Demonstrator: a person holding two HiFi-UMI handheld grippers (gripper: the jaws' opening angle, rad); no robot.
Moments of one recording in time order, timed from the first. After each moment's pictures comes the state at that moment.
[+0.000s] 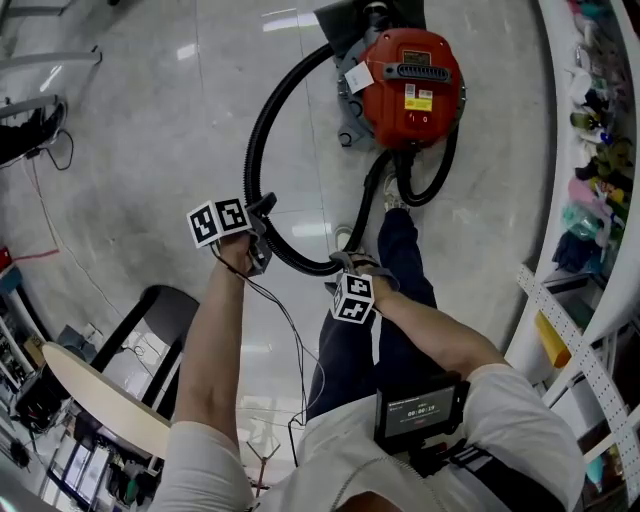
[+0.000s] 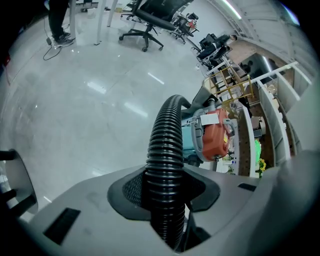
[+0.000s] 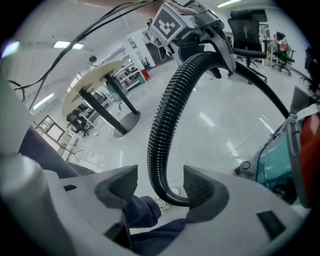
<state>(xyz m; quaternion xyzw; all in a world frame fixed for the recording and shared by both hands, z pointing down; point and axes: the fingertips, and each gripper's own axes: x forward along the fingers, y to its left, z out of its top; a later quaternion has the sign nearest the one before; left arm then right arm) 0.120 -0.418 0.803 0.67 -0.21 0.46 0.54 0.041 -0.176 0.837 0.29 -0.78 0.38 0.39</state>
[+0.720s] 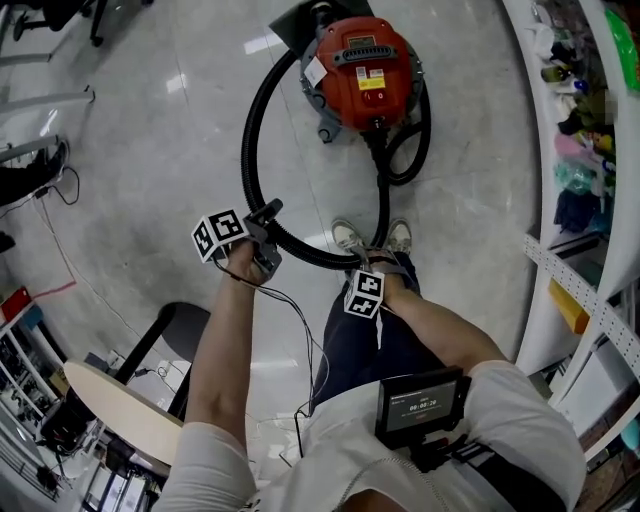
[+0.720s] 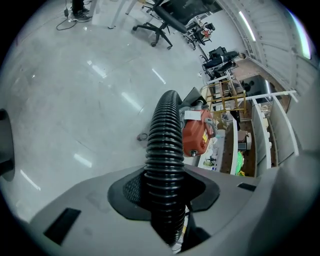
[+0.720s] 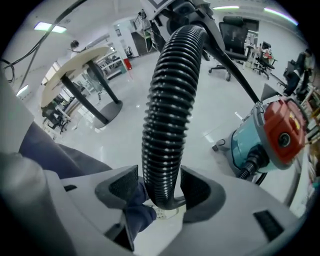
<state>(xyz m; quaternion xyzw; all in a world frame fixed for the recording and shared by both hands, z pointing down) 0.140 -0.345 0.753 0.63 -0.20 0.39 0.63 0.078 -0.107 0.834 0.39 -0.70 0.37 0.46</state>
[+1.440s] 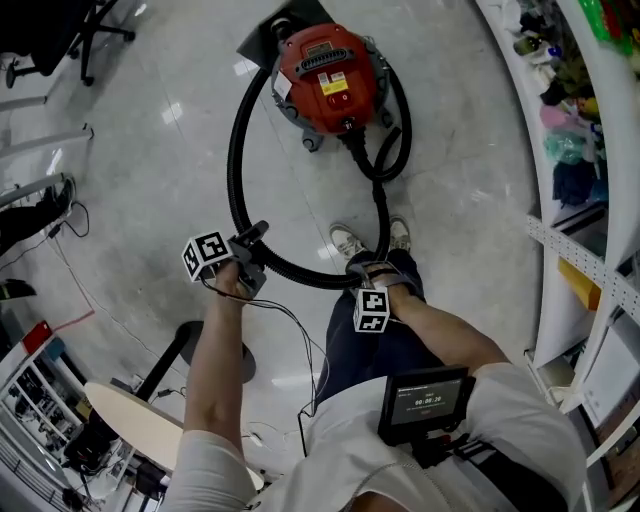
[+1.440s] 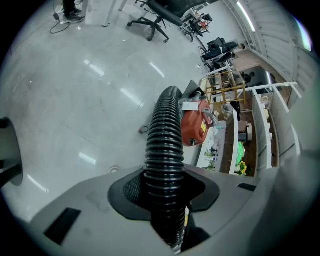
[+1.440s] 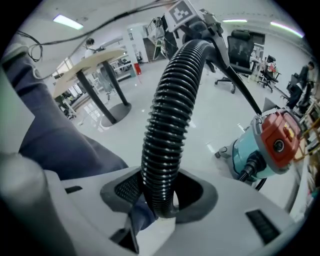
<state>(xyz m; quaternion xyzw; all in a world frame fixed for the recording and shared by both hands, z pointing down) 0.121 -0.321 0.734 0.63 -0.17 0.43 0.62 0.057 -0.064 0.803 0.38 -0.74 0.32 0.45</state>
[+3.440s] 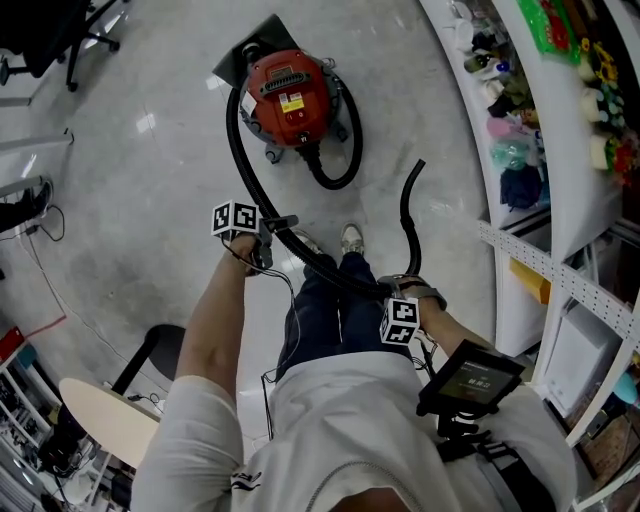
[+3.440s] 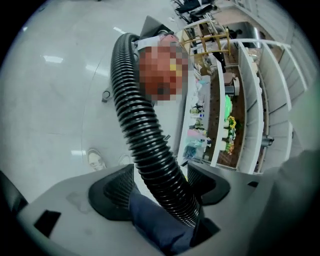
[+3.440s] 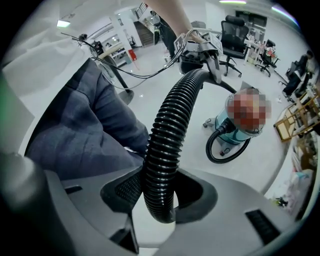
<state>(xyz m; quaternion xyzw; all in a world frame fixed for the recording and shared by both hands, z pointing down) 0.211 -0.172 0.723 0.61 0.05 0.55 0.57 0.154 0.110 0.666 0.34 -0.68 0.39 0.51</state>
